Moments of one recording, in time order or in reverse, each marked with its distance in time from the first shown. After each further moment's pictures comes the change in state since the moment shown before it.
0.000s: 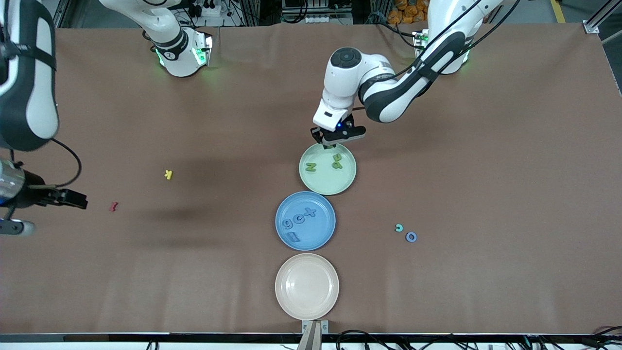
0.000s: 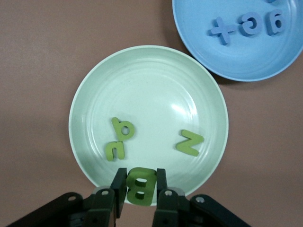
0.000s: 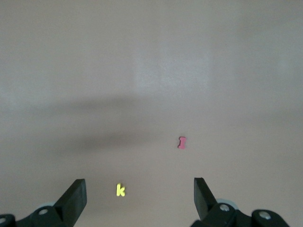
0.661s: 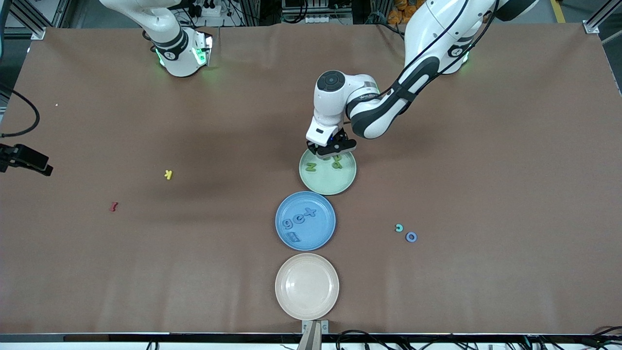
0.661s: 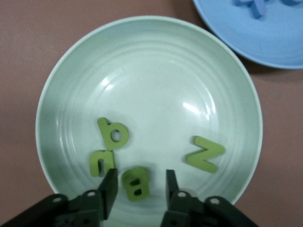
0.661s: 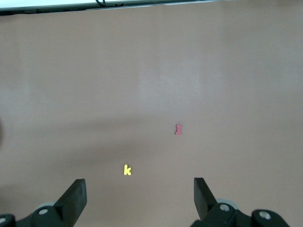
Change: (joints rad) left arm -0.220 0.127 0.212 0.108 0.000 0.000 -0.021; right arm -0.005 -0.184 0.004 0.000 0.000 -0.119 0.000
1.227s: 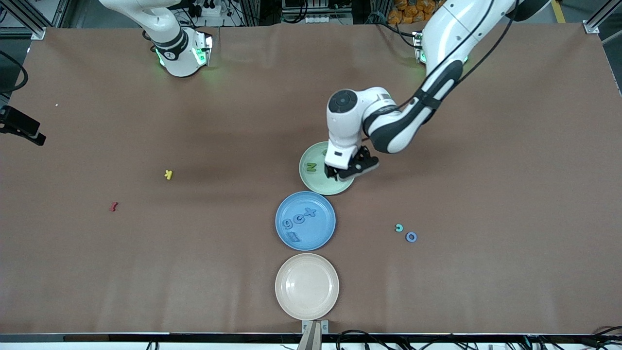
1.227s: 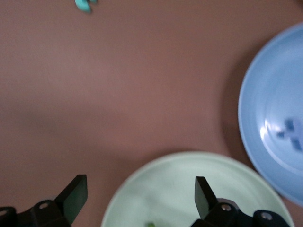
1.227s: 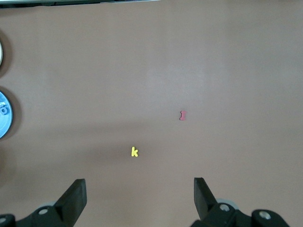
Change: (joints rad) left arm 0.095 -0.013 0.028 0.119 0.000 -0.188 0.070; right arm 0.022 -0.105 0.006 -0.002 0.001 -0.107 0.001
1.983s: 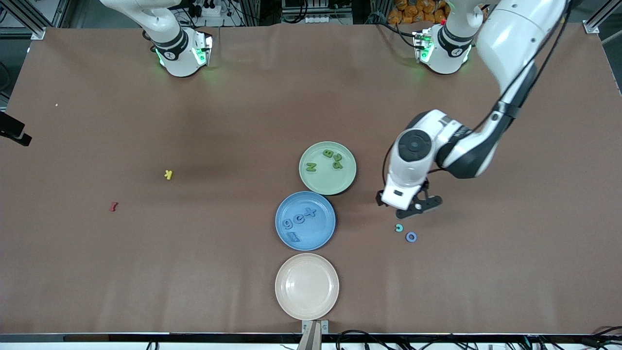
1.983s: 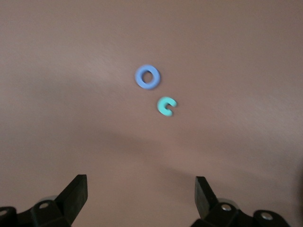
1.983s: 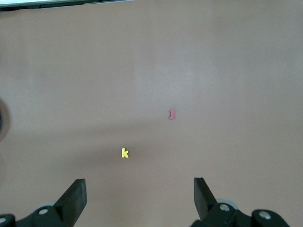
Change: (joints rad) left arm 0.258 -0.043 -0.009 0.100 -0.176 -0.152 0.518; right arm -0.059 0.000 -0.002 -0.013 0.000 0.013 -0.026
